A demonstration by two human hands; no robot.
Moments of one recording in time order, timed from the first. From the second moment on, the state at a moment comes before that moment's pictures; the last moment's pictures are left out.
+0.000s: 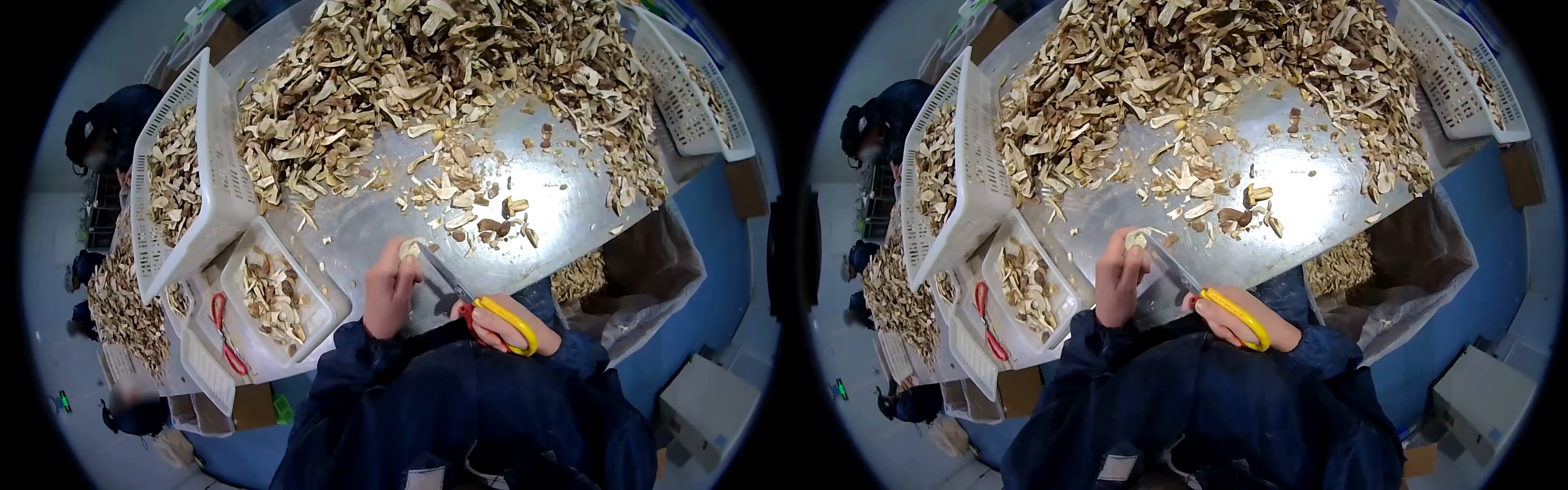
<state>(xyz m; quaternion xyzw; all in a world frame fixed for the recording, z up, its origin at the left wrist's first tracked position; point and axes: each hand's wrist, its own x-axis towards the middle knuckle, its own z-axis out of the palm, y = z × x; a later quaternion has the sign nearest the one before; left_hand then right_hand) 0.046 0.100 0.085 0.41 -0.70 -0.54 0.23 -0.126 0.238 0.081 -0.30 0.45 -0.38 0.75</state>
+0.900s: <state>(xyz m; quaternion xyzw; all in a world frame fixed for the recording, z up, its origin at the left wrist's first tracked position) 0.055 0.096 0.086 0.32 -0.70 -0.62 0.12 -0.153 0.244 0.077 -0.58 0.54 -0.29 0.54</state>
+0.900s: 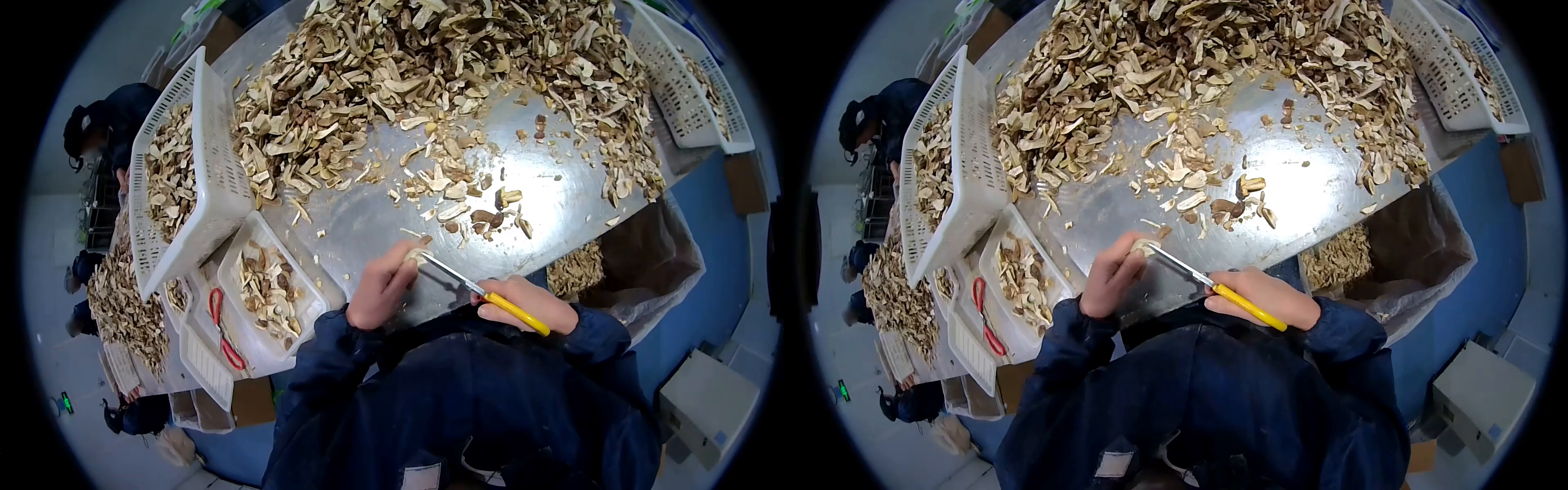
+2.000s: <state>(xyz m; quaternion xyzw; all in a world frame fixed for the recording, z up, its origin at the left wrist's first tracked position) 0.056 0.090 0.088 0.34 -0.51 -0.78 0.11 -0.160 0.243 0.100 -0.60 0.57 -0.25 0.50</state>
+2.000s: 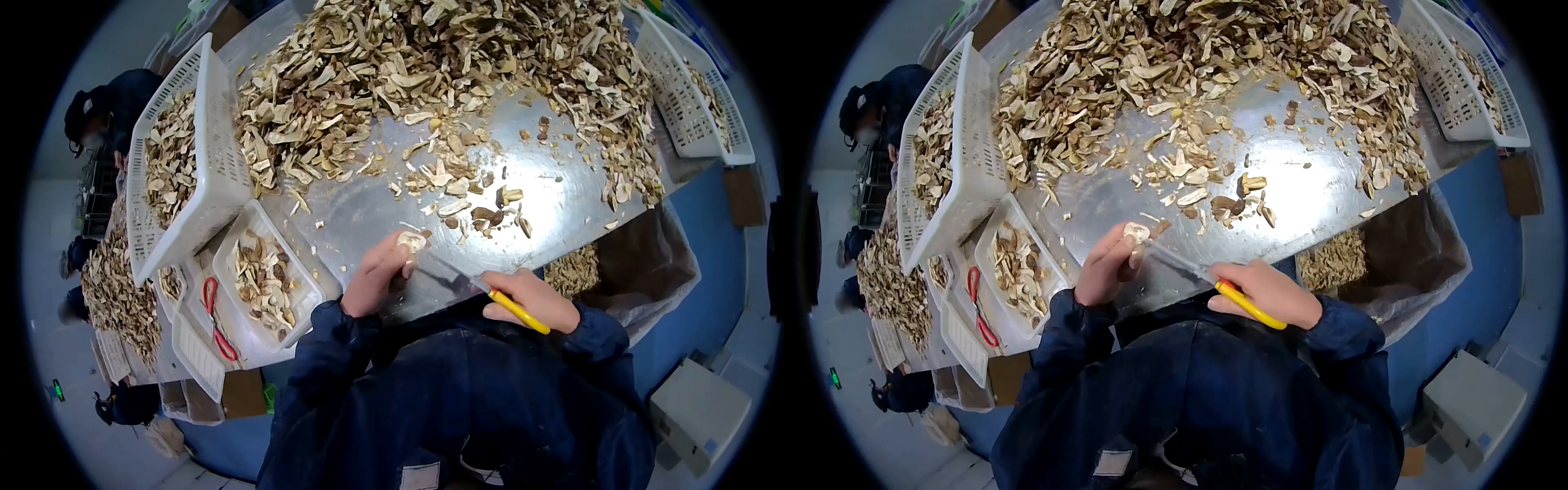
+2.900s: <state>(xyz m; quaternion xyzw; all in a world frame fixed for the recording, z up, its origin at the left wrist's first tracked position) 0.084 0.090 0.095 0.30 -0.46 -0.83 0.11 -0.115 0.222 0.057 -0.64 0.71 -0.18 0.25</state>
